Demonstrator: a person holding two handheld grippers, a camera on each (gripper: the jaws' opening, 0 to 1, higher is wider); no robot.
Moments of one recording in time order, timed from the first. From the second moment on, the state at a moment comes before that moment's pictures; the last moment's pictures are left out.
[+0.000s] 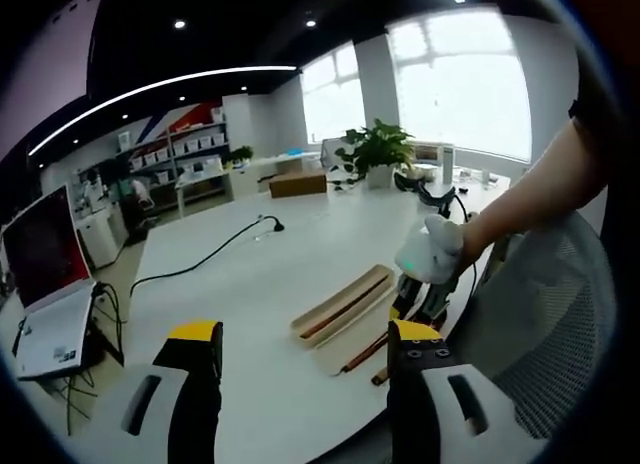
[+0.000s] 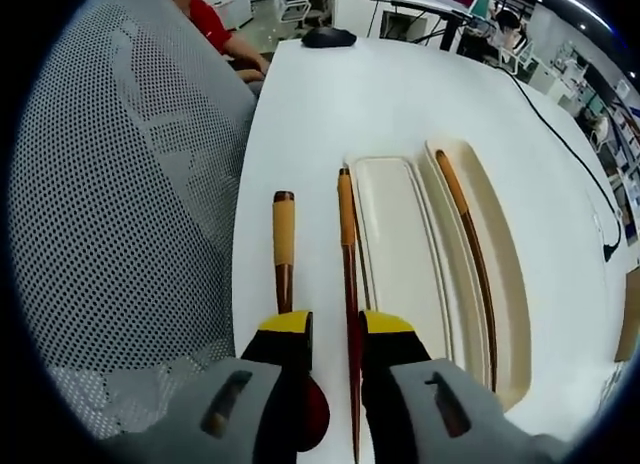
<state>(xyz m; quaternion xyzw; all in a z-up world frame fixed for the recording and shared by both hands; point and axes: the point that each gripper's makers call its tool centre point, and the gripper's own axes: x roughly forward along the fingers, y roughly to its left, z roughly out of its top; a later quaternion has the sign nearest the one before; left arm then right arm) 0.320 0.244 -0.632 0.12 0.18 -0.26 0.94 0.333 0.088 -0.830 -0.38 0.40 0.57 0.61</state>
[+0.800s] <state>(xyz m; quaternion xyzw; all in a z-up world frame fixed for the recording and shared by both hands) 0.322 0.252 -0.628 0.10 0.17 -0.25 0.95 0.344 0.099 -0.835 -0.46 0.47 0.54 0.53</state>
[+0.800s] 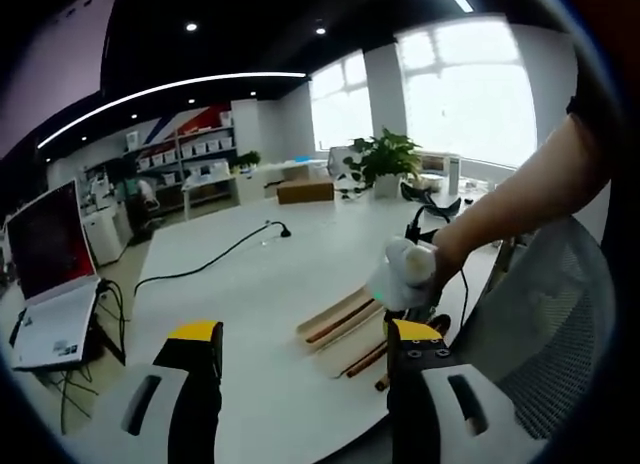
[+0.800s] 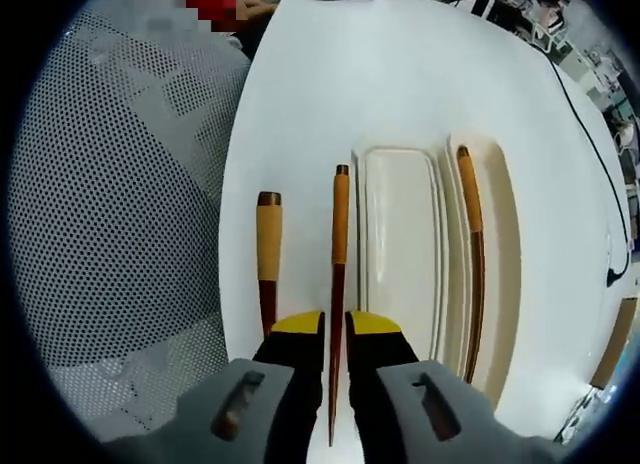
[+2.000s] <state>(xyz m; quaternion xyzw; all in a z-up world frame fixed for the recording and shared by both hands) 0.324 0.260 -0.628 0.10 0.17 -0.24 0.95 0.346 0.097 -0.835 -0.46 0.49 0.54 0.51</state>
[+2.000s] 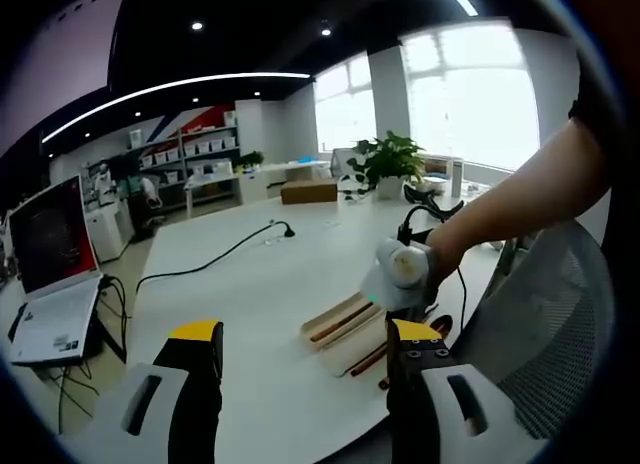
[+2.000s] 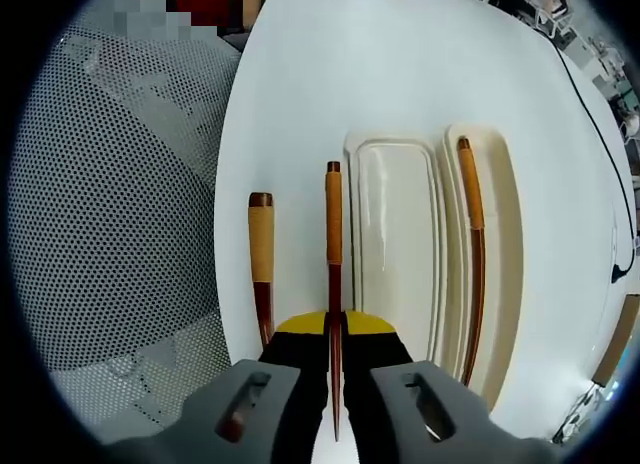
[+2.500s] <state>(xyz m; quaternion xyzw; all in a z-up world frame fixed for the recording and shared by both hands) 0.324 0.261 -0.628 0.10 0.17 -0.24 0.95 0.346 0.097 -0.835 -0.45 0.50 0.53 0.52</state>
